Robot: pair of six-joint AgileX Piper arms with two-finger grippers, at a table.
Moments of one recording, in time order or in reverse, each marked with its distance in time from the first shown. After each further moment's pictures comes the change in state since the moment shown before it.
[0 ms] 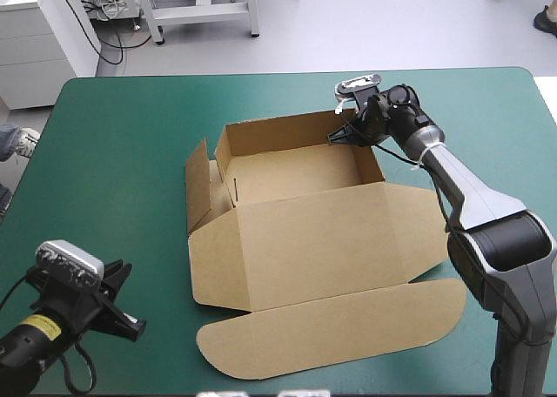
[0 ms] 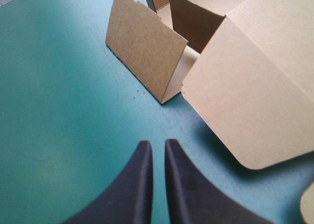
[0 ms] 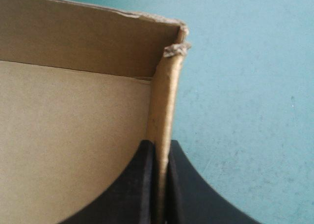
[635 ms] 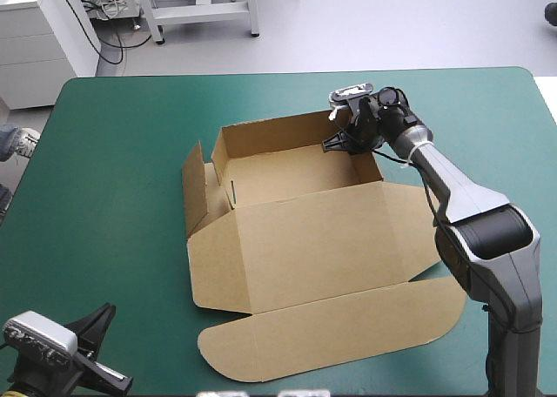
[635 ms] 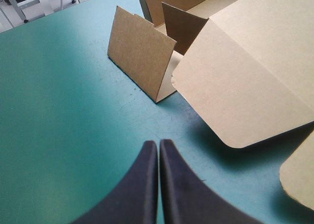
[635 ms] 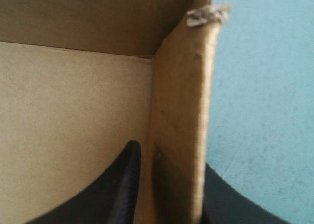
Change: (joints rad) left arm 0.000 -0.390 0.122 0.000 0.107 -0.054; right arm 0.004 0.063 -0.077 0.013 0.051 0.019
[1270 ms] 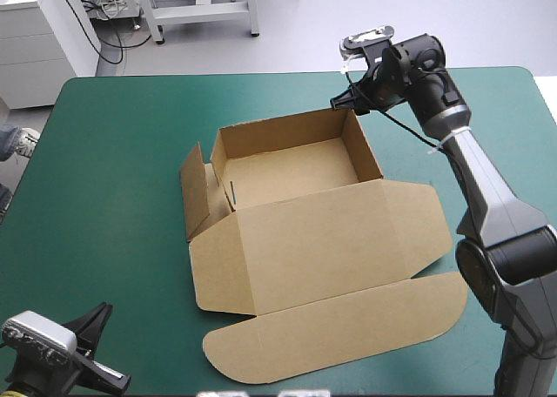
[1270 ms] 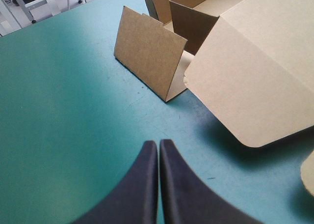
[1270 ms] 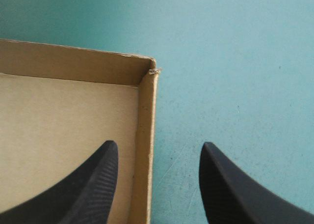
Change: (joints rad) left arm 0.000 -0.002 0.000 0.030 0.000 0.000; right arm 0.005 -0.145 -0.290 -0.023 0.284 -0.043
